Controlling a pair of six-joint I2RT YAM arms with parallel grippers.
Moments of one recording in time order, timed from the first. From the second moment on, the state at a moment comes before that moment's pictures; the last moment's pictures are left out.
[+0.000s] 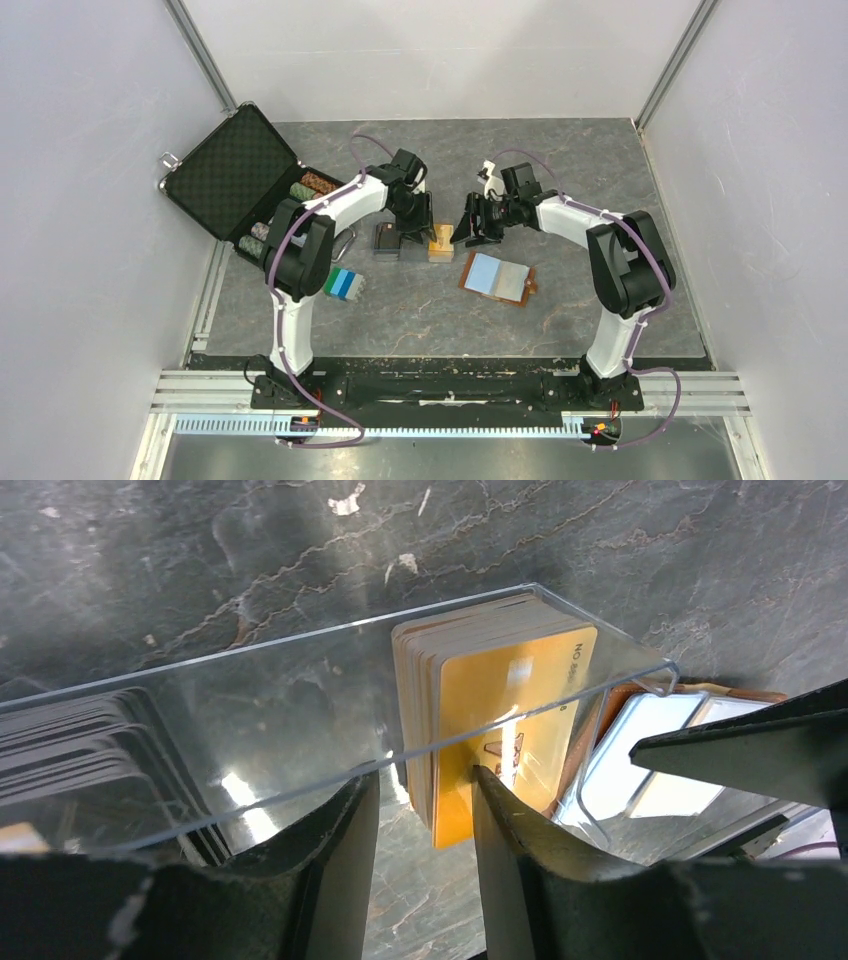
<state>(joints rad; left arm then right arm) -0.50 2.05 1.54 -0.67 0.28 -0.51 0.36 1.84 1.15 -0.23 -0.68 0.44</state>
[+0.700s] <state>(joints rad) -0.54 2.07 1.60 -0.73 0.24 -0.49 0.37 1.87 1.15 -0.23 -0.68 0.44</state>
